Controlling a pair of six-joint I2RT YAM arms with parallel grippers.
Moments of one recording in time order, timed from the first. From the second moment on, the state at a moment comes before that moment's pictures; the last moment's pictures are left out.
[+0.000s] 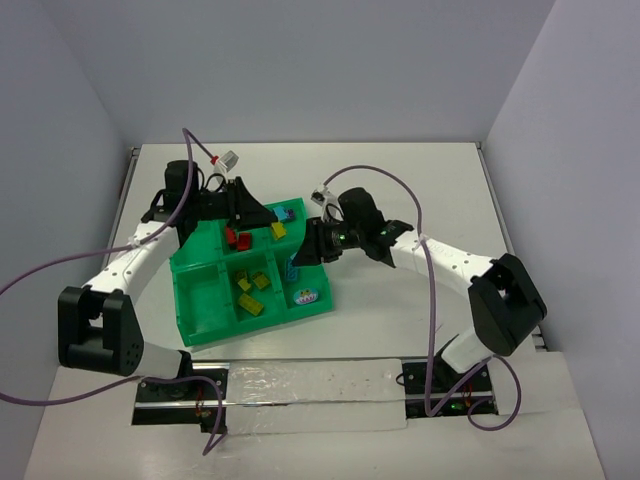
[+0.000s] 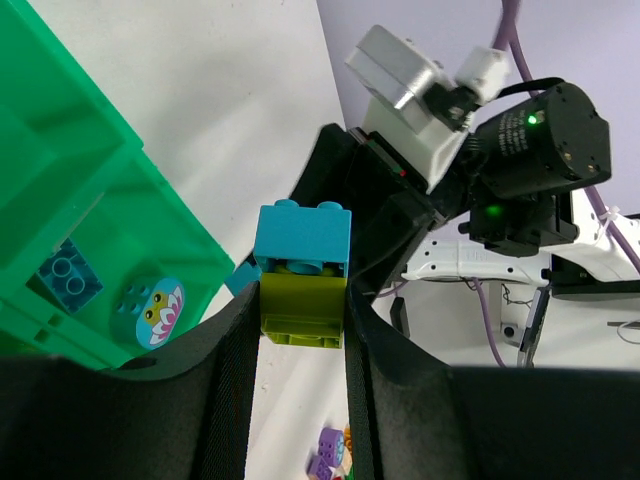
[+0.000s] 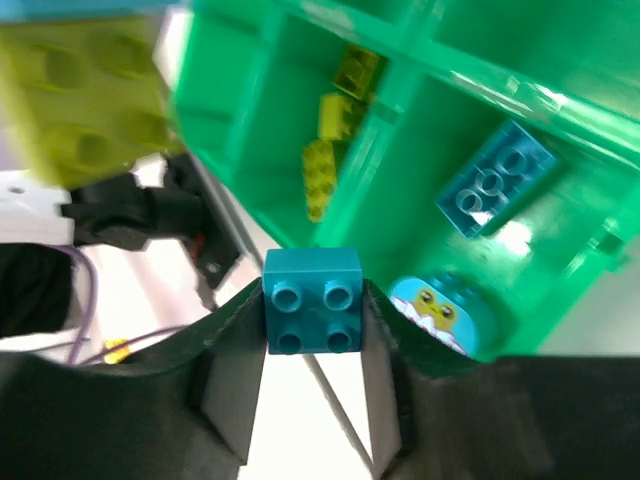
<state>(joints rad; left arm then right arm) -0.20 1.41 1.03 -0.15 1.02 -0.72 0.66 1.52 1.00 -0.08 -0.59 0.52</state>
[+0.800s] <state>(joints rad) -0.16 1.37 1.03 -0.22 1.05 -0.65 0.54 1.49 1.11 0.02 -0.78 0.63</state>
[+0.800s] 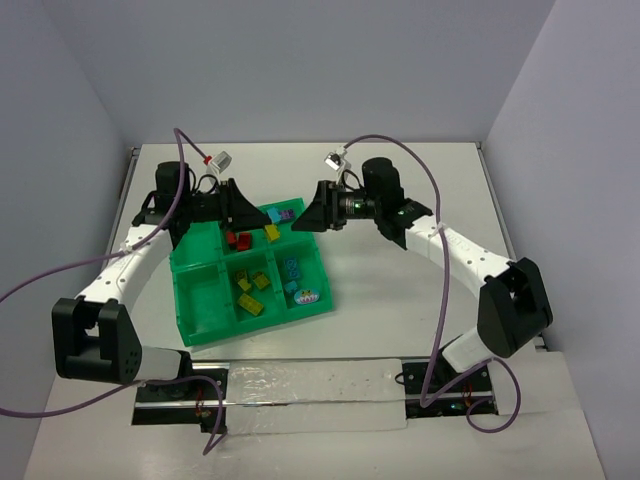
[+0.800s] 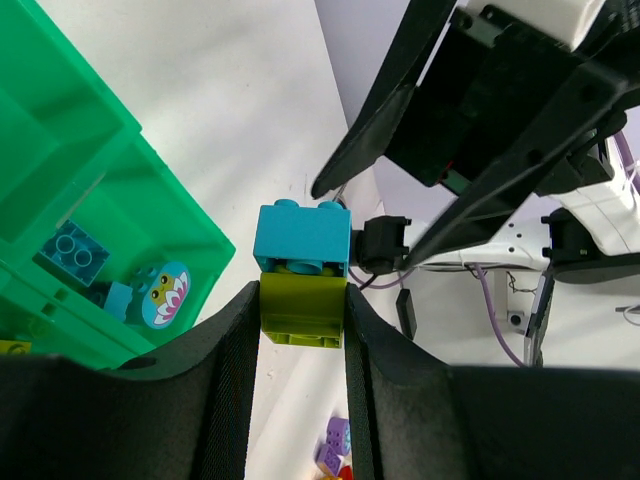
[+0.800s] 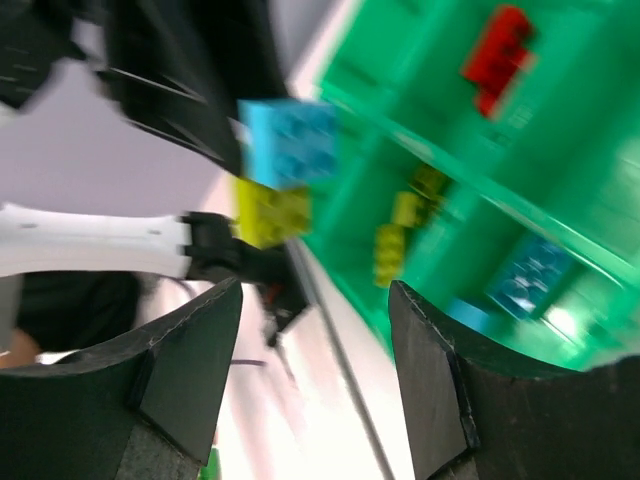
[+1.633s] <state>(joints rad) -0.16 1.33 1.03 -0.23 1.10 -0.64 0.54 1.72 1.22 0.52 -0.94 1.06</state>
